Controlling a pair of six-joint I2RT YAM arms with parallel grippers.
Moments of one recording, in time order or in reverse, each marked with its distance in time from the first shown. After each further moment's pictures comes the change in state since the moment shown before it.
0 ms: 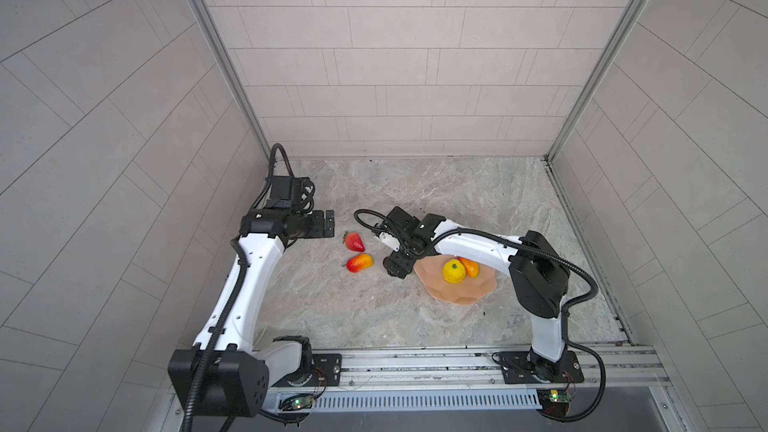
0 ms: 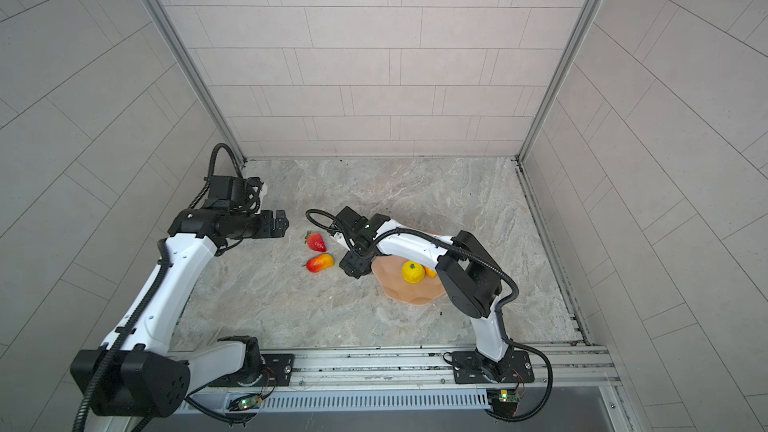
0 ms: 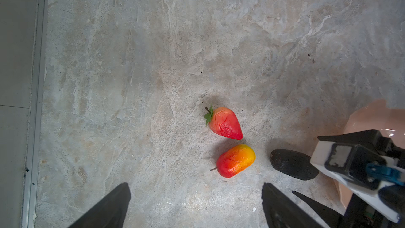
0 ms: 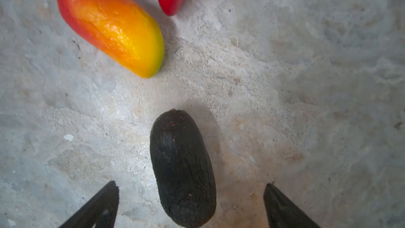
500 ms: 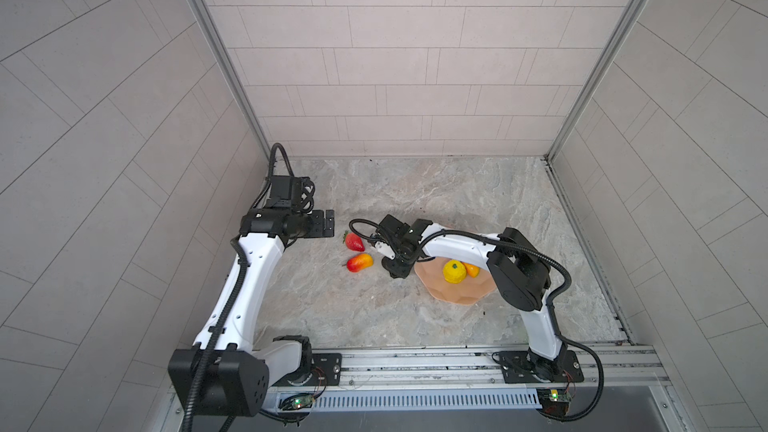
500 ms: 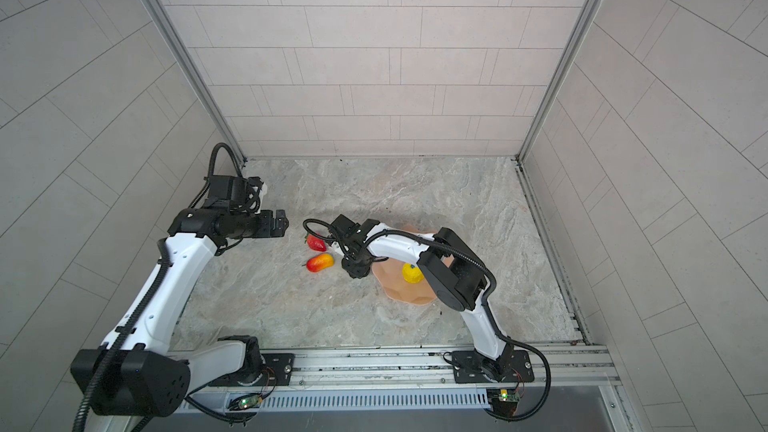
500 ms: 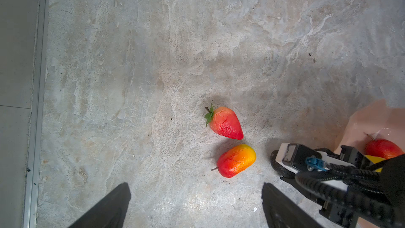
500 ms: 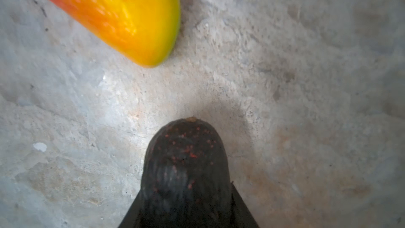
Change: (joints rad) left arm 0.000 0.000 0.000 0.000 -0.001 0.003; right arm 0.023 0.104 0.019 -0.003 -0.018 0.000
